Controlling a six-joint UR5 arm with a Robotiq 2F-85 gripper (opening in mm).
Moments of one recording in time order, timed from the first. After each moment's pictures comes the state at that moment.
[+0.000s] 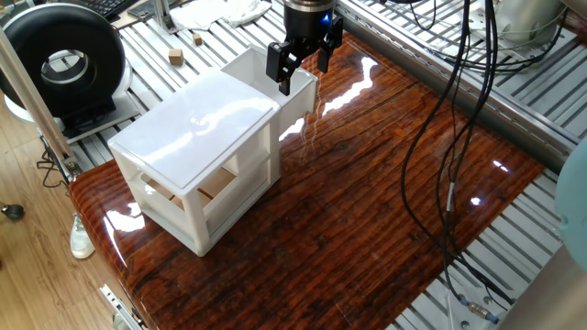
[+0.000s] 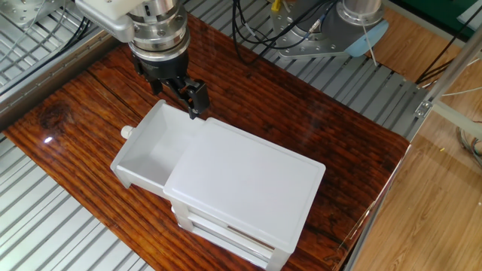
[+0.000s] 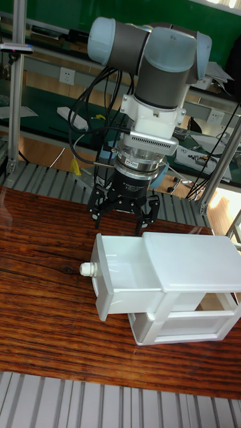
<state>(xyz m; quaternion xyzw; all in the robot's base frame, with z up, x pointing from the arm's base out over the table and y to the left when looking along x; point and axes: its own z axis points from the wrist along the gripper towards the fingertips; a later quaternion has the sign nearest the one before) 0.544 0.002 0.190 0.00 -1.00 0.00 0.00</state>
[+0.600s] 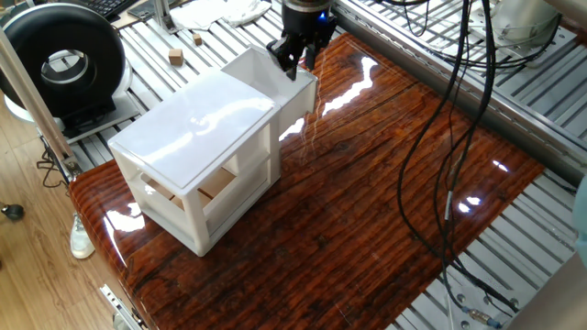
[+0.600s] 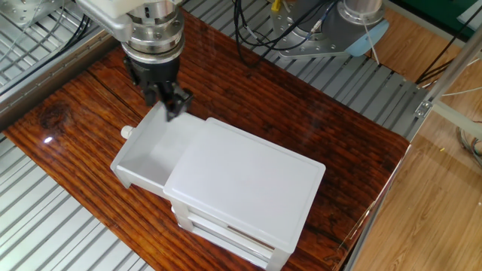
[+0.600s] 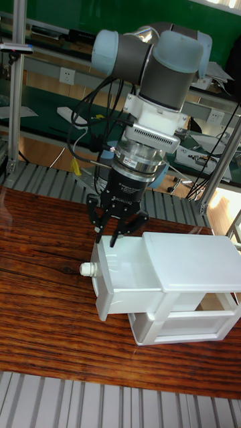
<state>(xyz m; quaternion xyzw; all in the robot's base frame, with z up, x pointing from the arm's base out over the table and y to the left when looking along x) 0.582 -0.022 0.192 -0.02 -1.00 0.05 -0.08</state>
